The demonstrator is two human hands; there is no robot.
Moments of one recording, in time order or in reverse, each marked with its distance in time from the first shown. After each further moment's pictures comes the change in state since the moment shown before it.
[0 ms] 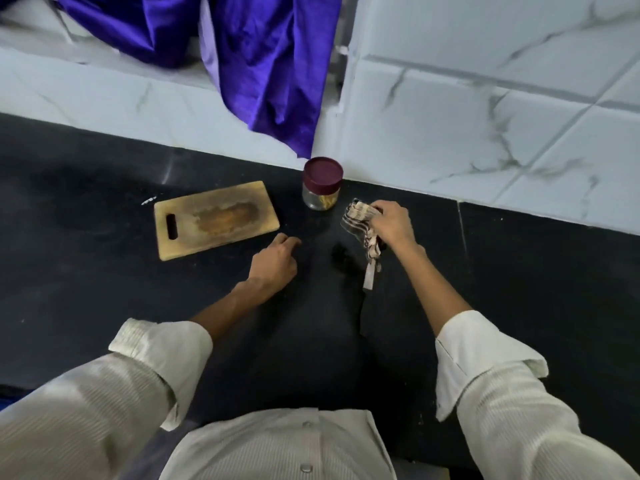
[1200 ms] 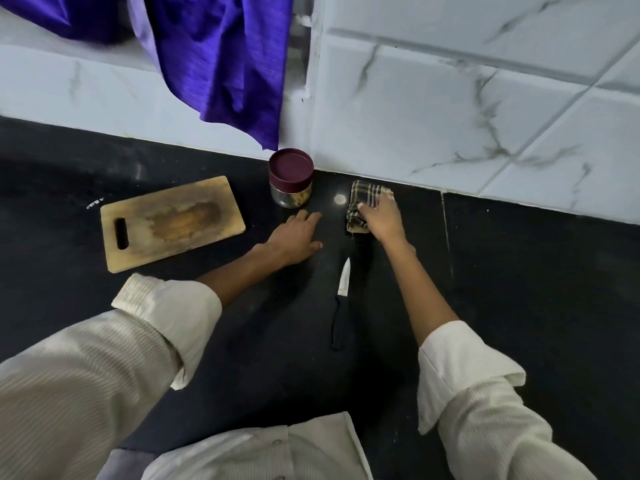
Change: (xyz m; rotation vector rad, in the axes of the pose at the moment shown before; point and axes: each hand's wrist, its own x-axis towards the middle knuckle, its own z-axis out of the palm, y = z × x) left_hand 0.108 0.073 0.023 0.151 -0.220 0.157; right_hand 0.067 0.054 -0.003 0.120 -0.029 0.186
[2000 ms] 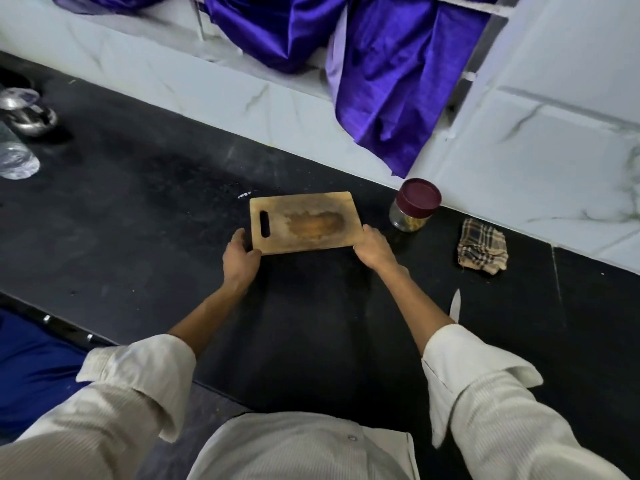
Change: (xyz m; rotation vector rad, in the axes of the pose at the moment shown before) left_hand -0.213 -0.224 -0.030 -0.887 0.637 -0.766; right_hand -0.102 -0.137 0.189 -0.382 -0.262 -0.242
